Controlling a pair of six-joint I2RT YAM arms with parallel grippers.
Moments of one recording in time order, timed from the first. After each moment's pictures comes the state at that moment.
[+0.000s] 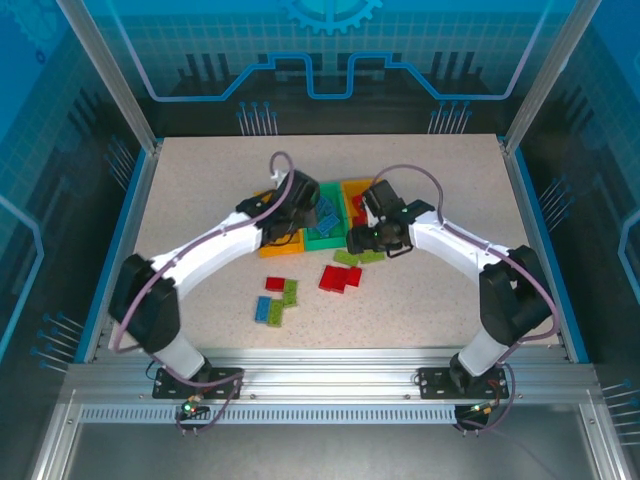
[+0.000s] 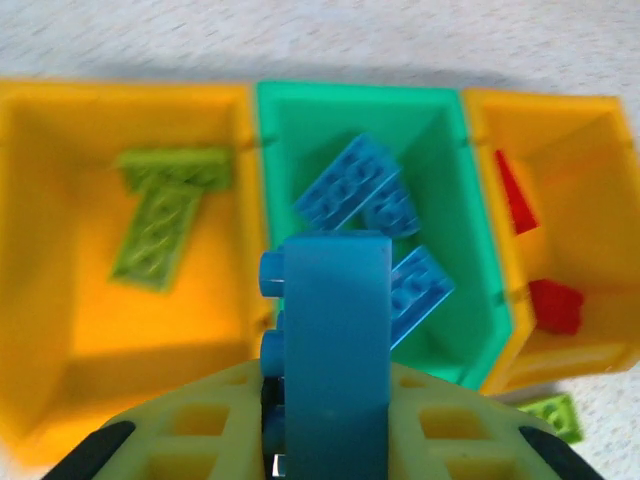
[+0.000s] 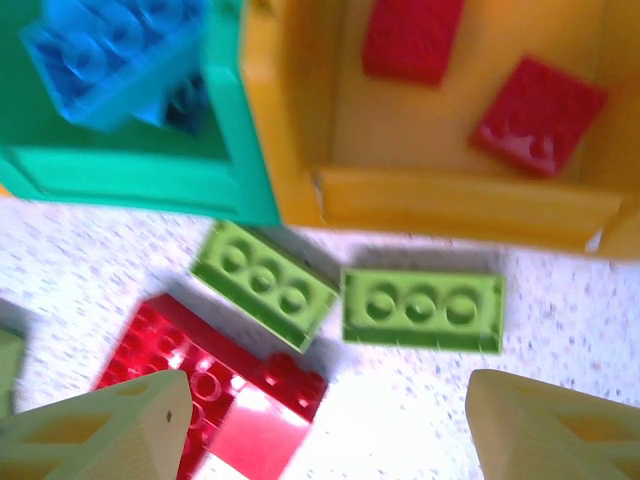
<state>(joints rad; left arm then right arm) -0.60 1.66 1.34 -0.54 -0.28 -0.67 0.53 1.64 1.17 -0.69 -0.05 0.38</state>
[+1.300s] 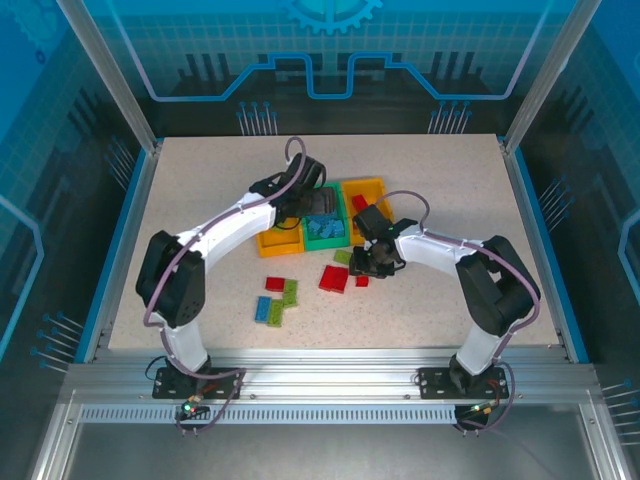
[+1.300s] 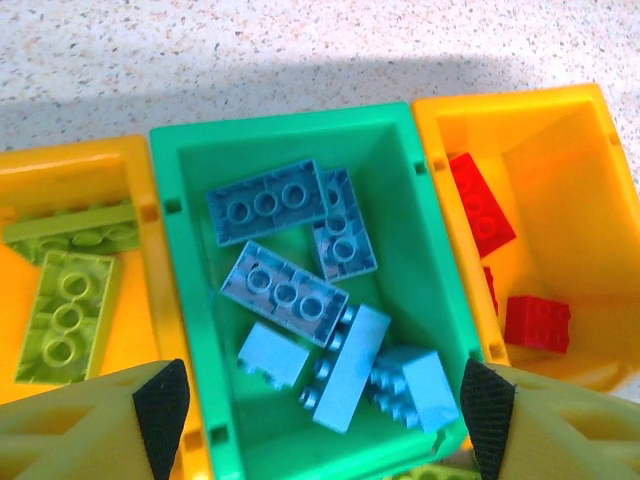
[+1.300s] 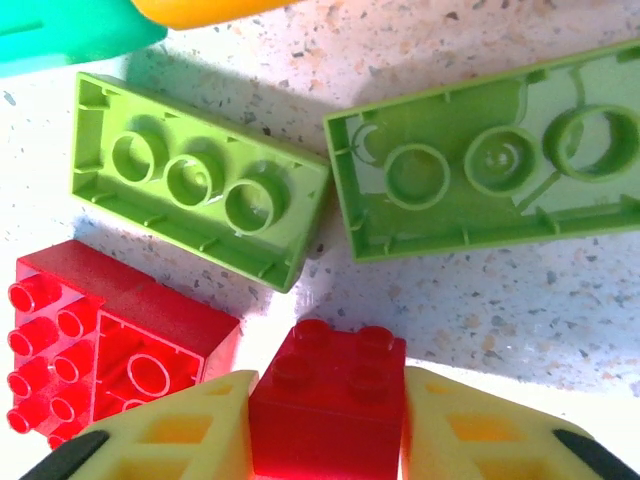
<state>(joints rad) -0.55 1.79 1.46 -0.54 -0.16 -0.56 0.58 1.72 1.04 -0.61 -0.13 0.65</state>
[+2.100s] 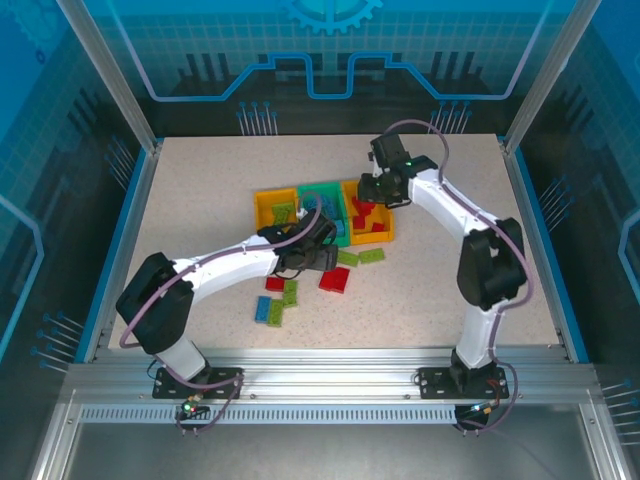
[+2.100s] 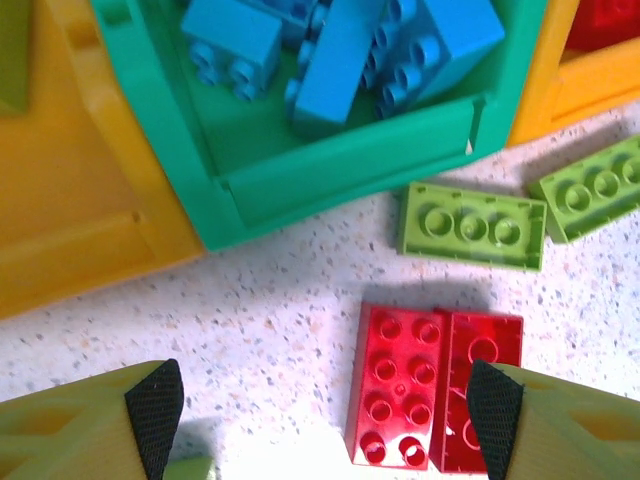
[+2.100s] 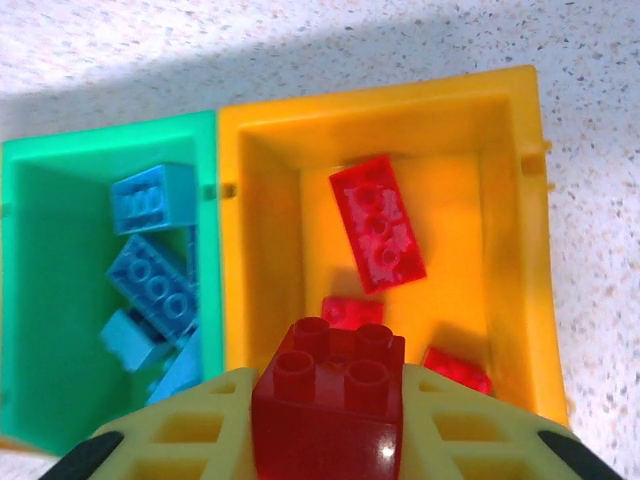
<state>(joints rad) -0.76 1.63 1.11 -0.54 -0.20 -0.62 0.38 1.94 1.65 -0.75 -0.05 0.38</state>
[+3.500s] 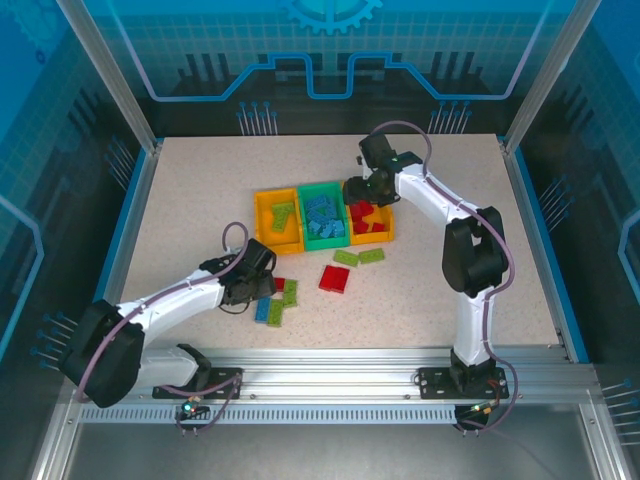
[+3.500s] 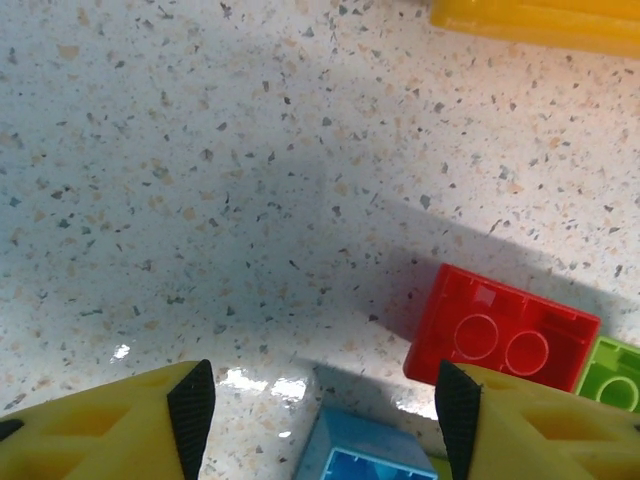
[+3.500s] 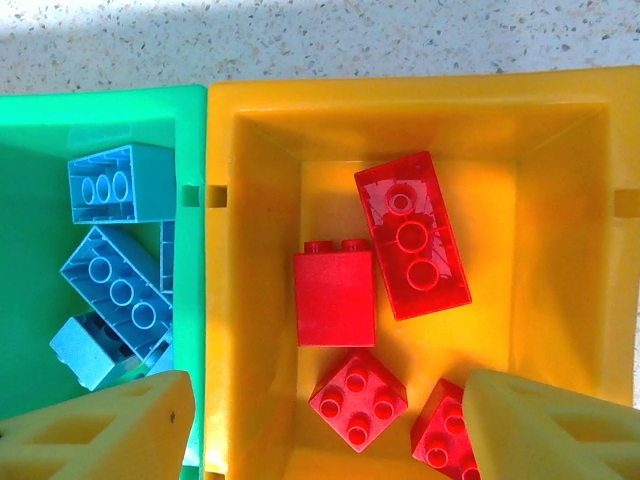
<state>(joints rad) -0.53 1.27 0.63 -0.59 -0.19 -0.87 0.41 2.04 1.75 -0.81 -0.05 0.32</state>
